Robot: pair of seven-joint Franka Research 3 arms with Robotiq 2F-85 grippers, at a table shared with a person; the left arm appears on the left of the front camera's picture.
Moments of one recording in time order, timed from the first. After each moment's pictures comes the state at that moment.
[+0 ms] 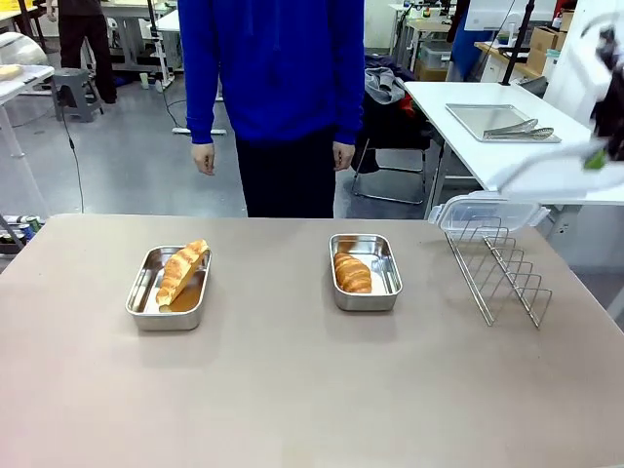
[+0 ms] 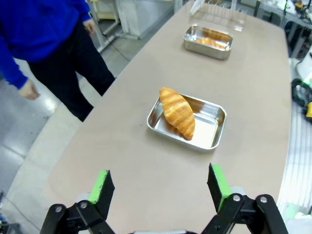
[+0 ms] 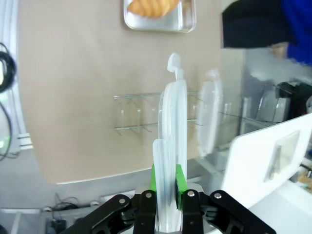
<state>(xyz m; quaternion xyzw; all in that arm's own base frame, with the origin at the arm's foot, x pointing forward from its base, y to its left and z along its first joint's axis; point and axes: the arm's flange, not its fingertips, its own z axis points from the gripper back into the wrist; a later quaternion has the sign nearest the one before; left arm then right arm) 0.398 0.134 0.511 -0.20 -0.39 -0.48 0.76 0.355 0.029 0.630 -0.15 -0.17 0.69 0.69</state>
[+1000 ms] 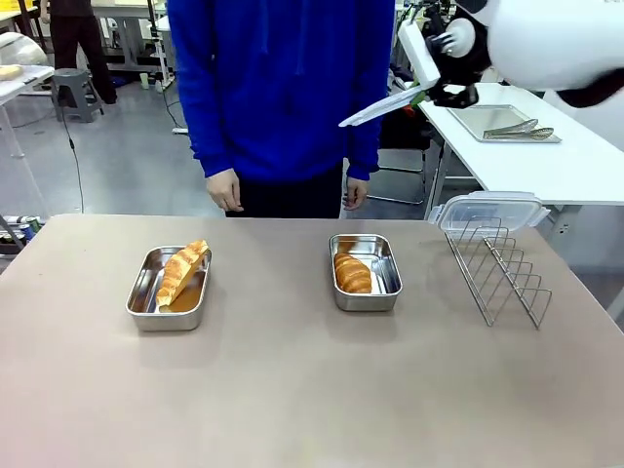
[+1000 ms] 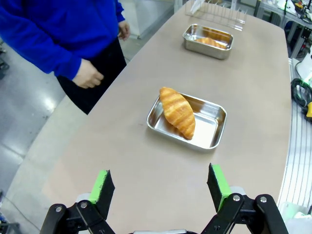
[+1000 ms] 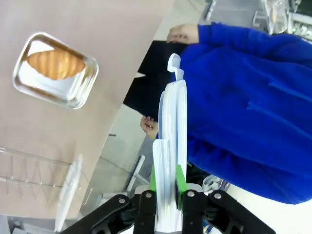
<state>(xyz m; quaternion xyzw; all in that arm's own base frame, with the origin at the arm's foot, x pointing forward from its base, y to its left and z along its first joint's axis) 0.399 0.134 0.510 -0.20 -0.39 -0.48 0.76 0.490 0.182 0.615 -0.23 -0.32 0.81 0.44</state>
